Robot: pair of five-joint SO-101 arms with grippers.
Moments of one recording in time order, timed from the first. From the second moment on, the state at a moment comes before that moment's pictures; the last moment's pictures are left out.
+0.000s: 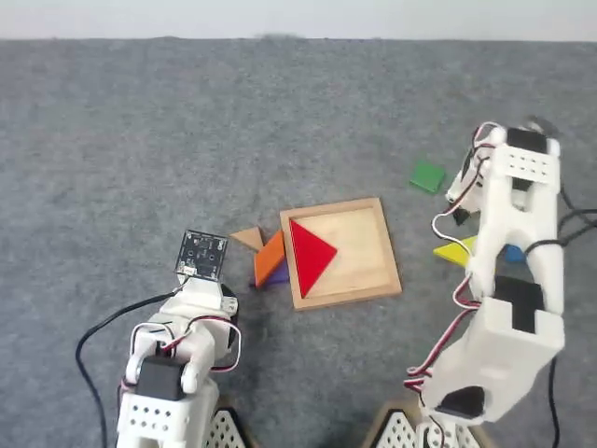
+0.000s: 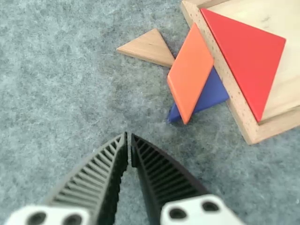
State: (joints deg) left arm 2.8 -102.5 97.2 71.5 2.7; right arm 10.2 16.8 -3.5 82.5 -31.3
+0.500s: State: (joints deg) left arm 2.8 -102.5 97.2 71.5 2.7; right arm 14.2 26.9 -5.3 78.4 -40.2
